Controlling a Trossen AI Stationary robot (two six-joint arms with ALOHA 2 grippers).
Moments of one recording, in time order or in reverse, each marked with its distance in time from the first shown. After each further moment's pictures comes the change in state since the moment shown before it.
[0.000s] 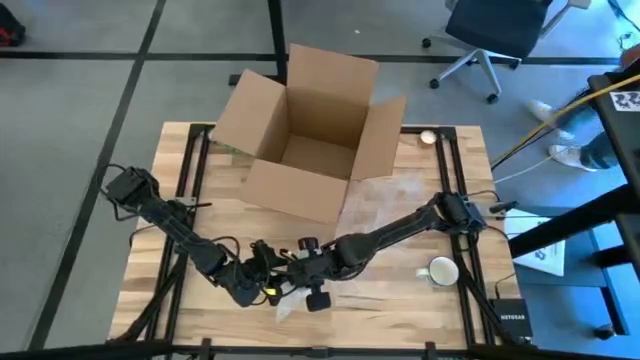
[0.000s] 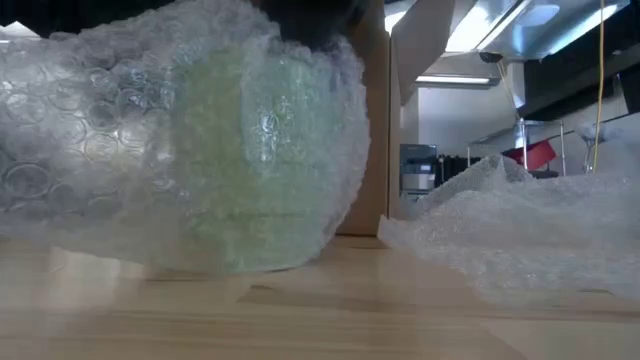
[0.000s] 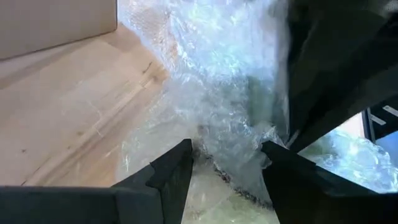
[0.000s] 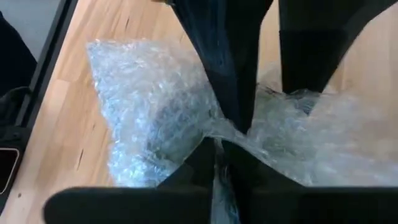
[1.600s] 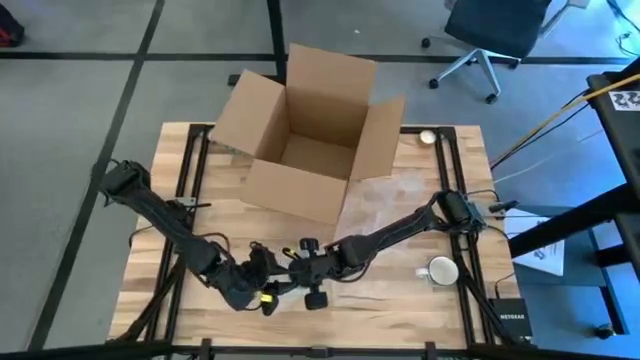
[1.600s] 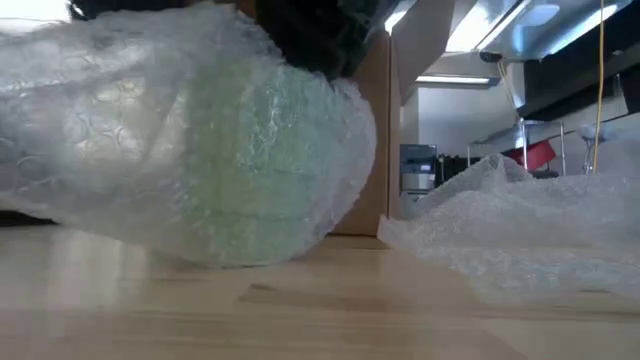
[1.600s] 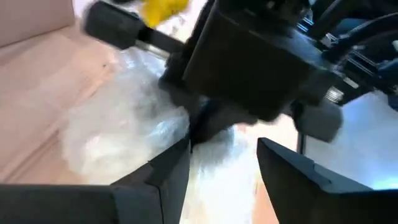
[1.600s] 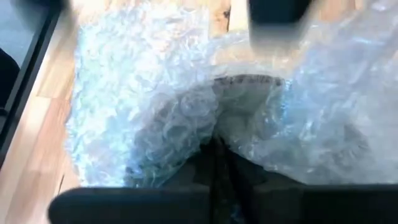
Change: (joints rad) left arm -0.055 -0.154 0.185 -0.331 0.103 -0.048; right arm 0.002 0.002 -0.223 0.283 0.004 0.050
